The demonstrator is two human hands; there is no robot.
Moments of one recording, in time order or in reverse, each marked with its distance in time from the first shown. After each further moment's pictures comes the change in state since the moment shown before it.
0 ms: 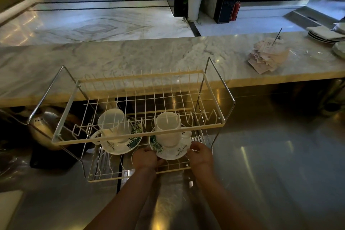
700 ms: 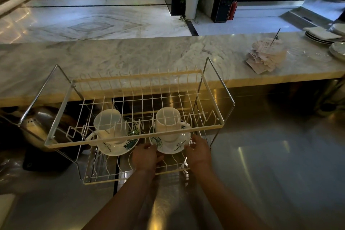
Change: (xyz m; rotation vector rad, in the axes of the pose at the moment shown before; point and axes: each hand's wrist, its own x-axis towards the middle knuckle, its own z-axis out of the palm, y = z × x) left_hand 0.005 0.000 0.009 -0.018 -0.029 0.071; right_hand 0.012 -0.013 0.001 -0.227 0.023 -0.146
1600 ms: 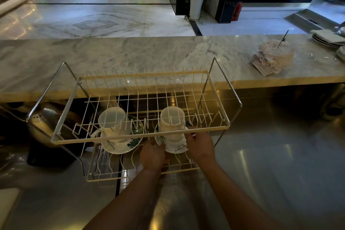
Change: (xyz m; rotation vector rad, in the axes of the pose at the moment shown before) left_hand -0.002 -0.001 0.006 0.244 -0.010 0.159; right_hand 0.016 -0.025 -0.006 -0.207 -0.009 -0.226
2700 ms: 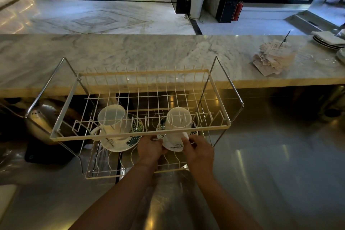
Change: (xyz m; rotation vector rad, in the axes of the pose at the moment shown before) left_hand 0.020 0.006 0.001 -0.085 -0.066 -0.035; right_hand -0.035 0.014 0.014 0.150 0.183 -0.059
